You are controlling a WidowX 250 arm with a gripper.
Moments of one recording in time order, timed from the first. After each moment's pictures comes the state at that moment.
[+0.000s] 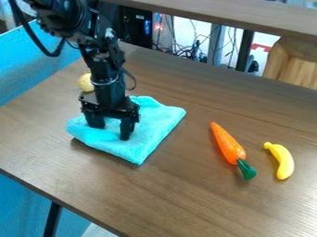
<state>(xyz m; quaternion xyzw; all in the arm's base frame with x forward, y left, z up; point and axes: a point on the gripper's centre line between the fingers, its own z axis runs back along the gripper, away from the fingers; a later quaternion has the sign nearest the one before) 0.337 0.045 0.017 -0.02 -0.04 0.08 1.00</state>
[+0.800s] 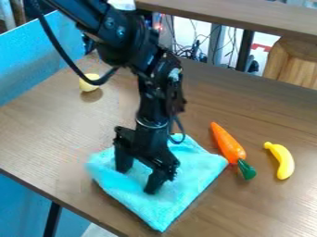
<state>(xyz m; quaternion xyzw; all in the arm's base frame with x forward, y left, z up) 0.267 -0.057 0.021 0.05 0.03 -0.09 0.99</state>
